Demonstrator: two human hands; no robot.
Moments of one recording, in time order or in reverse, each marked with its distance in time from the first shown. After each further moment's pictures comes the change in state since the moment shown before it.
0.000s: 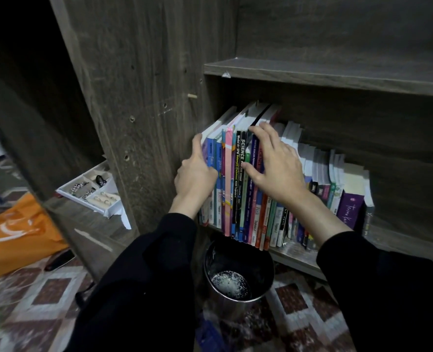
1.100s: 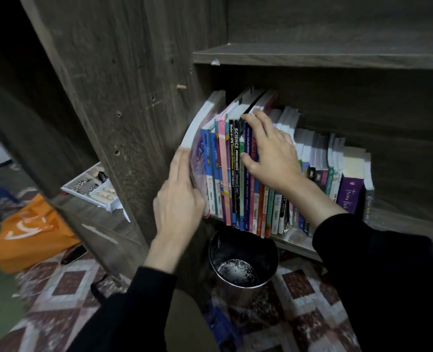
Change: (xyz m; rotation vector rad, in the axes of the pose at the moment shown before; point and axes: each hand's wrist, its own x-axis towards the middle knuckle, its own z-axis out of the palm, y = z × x) left_hand -0.077 -0.011 -0.014 0.303 0.206 0.234; right_hand -0.003 0.002 -0.004 0.053 0.001 -0.034
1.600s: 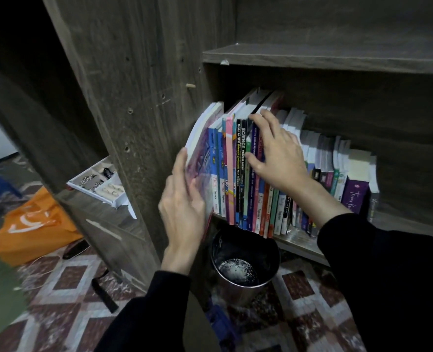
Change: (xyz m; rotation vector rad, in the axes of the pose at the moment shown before) left_hand -0.013 -0.016 0.025 -0.290 0.397 -0.007; right_hand 0.003 0.001 0.003 -0.037 -0.012 0.001
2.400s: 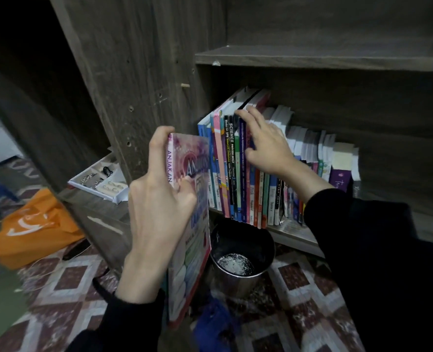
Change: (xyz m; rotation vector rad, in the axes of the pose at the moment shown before) left_hand 0.016 0.070 -0.089 0.048 -0.251 -0.018; right_hand 0.007 -0.003 -0.009 0.141 -0.153 0.019
